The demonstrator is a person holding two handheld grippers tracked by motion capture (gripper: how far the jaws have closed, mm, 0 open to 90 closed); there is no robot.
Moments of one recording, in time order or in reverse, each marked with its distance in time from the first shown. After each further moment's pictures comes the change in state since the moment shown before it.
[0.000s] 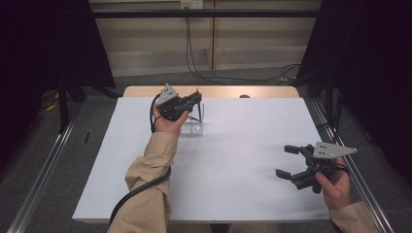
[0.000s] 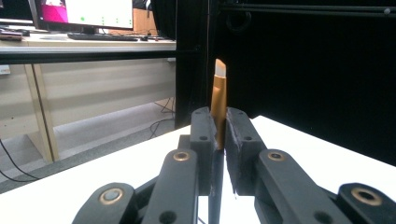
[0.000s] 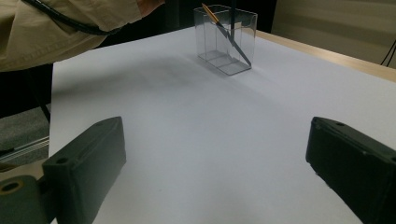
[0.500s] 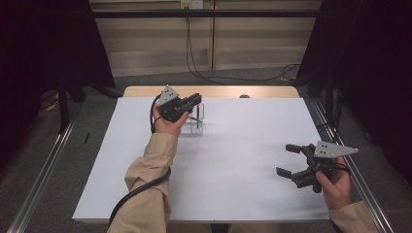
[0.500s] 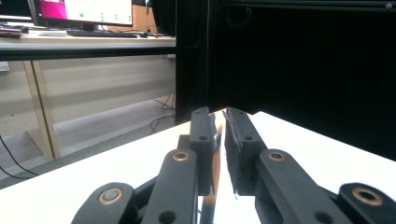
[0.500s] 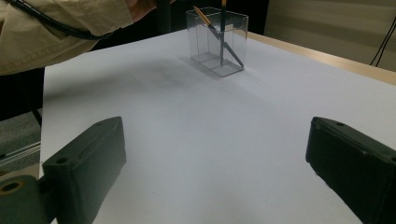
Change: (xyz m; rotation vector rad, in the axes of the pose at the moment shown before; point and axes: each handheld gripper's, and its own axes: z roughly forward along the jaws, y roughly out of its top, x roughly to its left) left arm 0.000 -0.003 0.000 0.014 -0.002 0.000; right arm -0.002 0.000 -0.001 -0.008 -0.025 0.009
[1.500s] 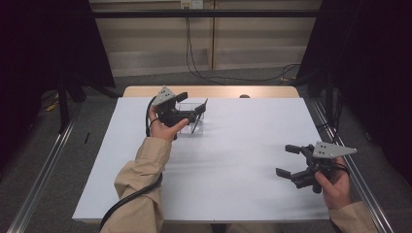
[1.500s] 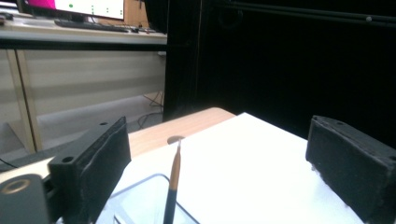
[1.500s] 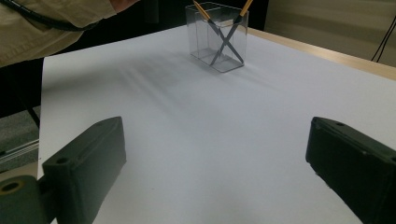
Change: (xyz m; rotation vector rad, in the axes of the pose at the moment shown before) left arm -0.008 0.007 -0.017 0.010 -0.035 -0.056; right arm 0.000 -0.002 0.002 0.016 -0.003 0.001
